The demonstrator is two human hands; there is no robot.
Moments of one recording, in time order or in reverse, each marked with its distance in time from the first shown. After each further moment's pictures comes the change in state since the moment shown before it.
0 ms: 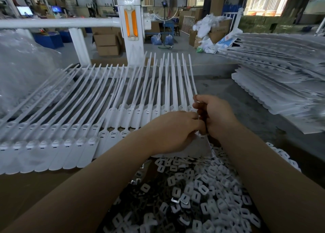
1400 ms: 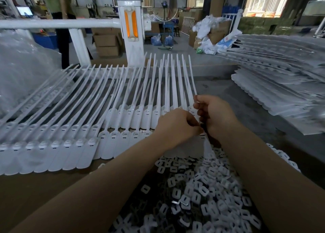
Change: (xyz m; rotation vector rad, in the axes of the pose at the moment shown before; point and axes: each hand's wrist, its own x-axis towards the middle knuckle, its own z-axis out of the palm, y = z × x) left_hand 0.022 0.008 0.014 -0.458 0.133 -0.557; right_hand 0.008 0.002 -0.002 0.017 -0.017 0.025
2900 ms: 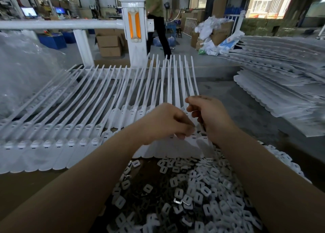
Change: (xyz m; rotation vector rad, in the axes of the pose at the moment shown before) left_hand -0.013 -0.017 -0.043 -0.277 -0.200 0.037; right_hand -0.008 0.002 0.009 -0.222 -0.112 -0.179
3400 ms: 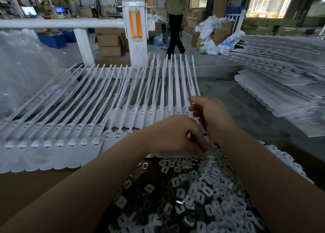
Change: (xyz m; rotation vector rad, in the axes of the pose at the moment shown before) left_hand -0.003 0.002 0.017 0.285 -0.160 0.292; right_hand 0.006 0.005 0.002 0.072 0.032 0.042
